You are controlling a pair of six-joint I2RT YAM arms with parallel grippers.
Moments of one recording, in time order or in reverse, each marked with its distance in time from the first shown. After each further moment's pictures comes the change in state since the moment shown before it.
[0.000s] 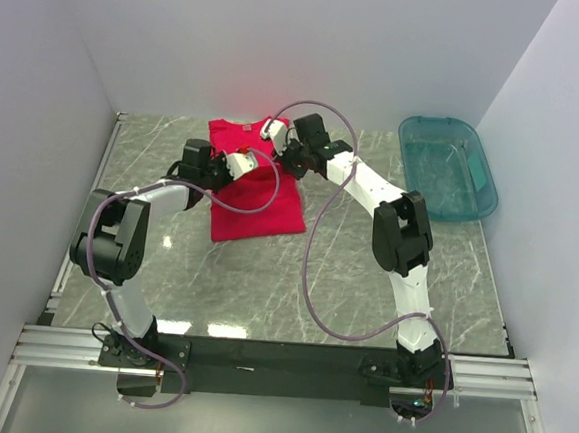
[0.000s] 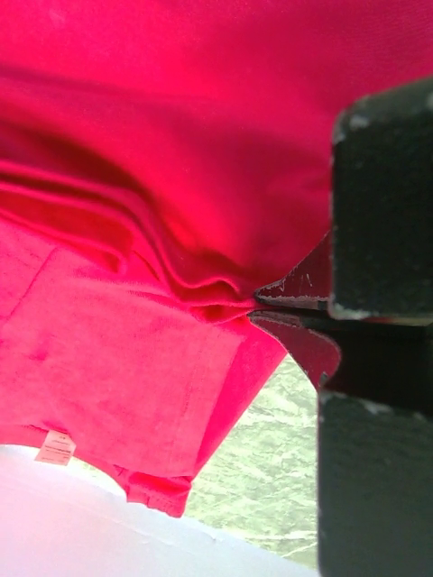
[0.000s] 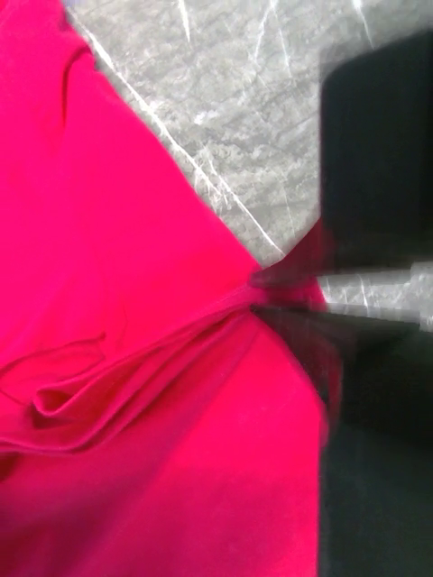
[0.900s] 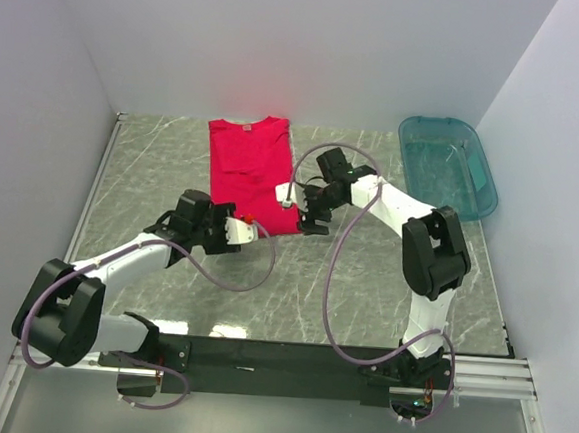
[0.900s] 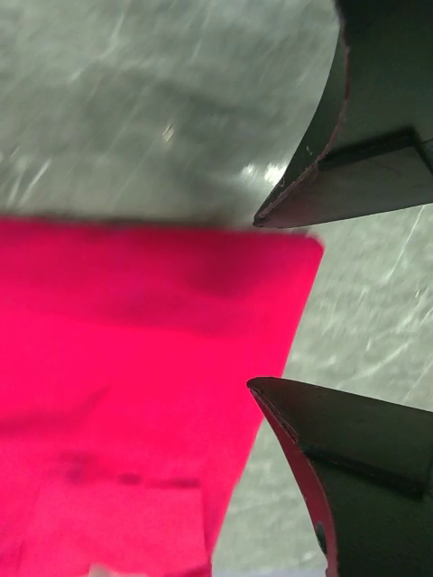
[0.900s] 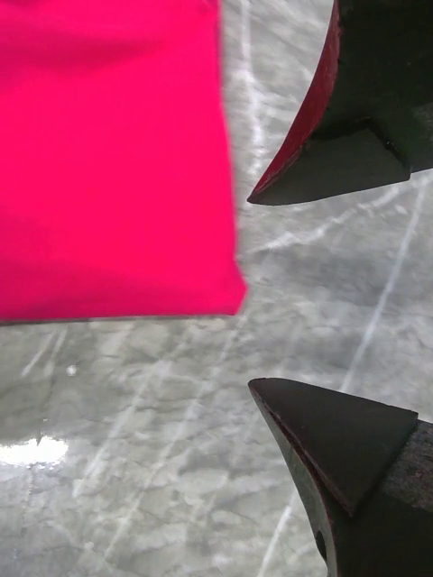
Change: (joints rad) left arm -0.173 -0.505 -0.430 -0.207 -0.021 0.208; right arm -0.056 -0.311 -0.490 -0.216 -0.323 -0.656
